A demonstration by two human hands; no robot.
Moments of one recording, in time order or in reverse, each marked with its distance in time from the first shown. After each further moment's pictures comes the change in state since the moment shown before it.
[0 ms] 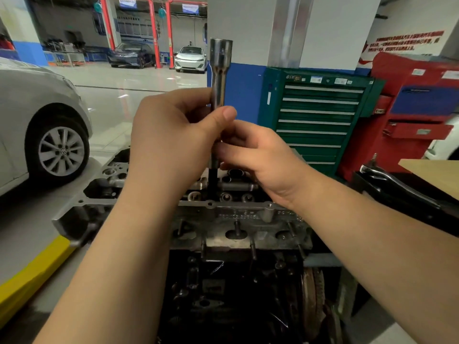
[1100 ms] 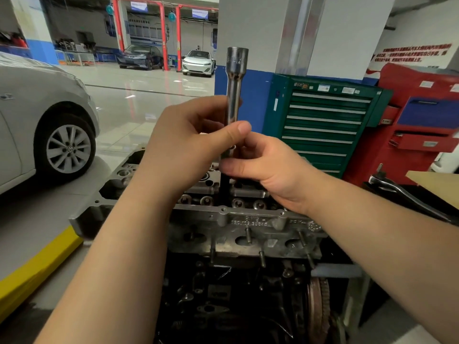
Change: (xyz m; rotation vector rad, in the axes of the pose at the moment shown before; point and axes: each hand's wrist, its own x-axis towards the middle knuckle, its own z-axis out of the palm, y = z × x) left_hand 0.015 -0.024 -0.012 -0.228 -0.220 0.001; right_hand 0.007 0.000 -0.001 0.034 -0.050 0.102
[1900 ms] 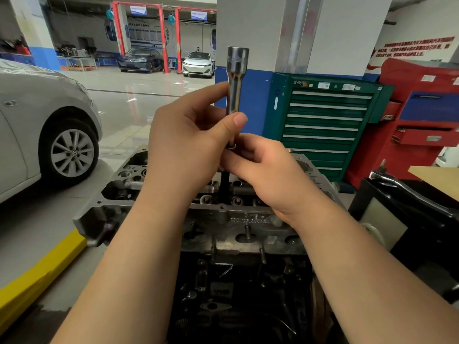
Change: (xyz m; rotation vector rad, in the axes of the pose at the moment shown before) left_hand -0.004 0.003 0.015 -0.024 0.162 0.058; right_hand -0.016 0.000 0.021 -0.156 0.168 -0.106
